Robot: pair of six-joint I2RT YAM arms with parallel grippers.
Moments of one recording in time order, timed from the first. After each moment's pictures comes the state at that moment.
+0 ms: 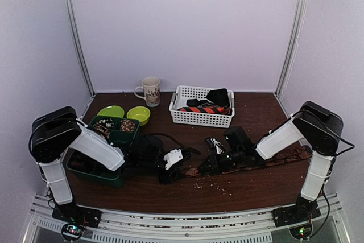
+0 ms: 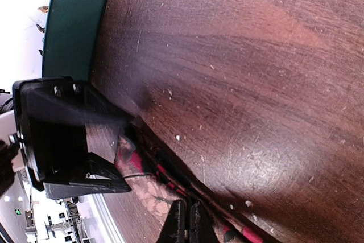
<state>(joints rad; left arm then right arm) -0.98 1.86 0.75 0.46 0.24 0.27 0.74 1.84 0.70 0.39 -0.60 0.75</state>
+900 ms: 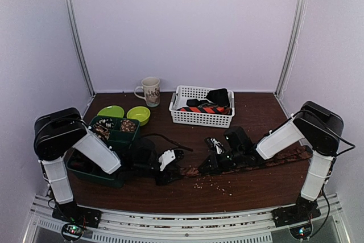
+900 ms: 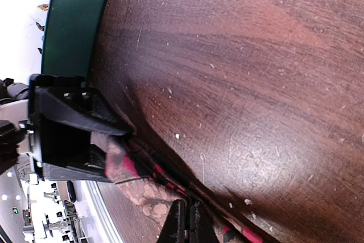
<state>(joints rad) -0.94 1.88 0.62 0.69 0.37 0.18 0.74 1.84 0.70 0.38 -0.59 0.74</state>
